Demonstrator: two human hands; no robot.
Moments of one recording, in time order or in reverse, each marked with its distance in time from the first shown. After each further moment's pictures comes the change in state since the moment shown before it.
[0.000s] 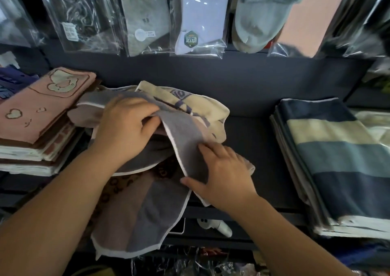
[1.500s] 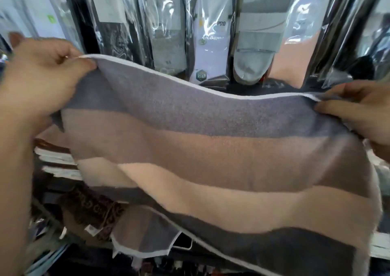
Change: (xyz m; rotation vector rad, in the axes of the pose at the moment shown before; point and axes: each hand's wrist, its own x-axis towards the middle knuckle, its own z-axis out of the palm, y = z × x) left_hand 0.031 -0.051 -0.167 -0.145 0.347 -0.482; right_hand -0.030 0.108 -0.214 0.659 0.402 0.188
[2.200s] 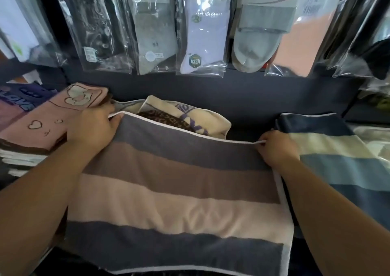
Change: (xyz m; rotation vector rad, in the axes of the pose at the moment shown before) left_hand -0.053 -0.085 0.133 0.488 -0.294 0.104; right_hand 0.045 0.129 0.153 -0.675 -0.136 0.196
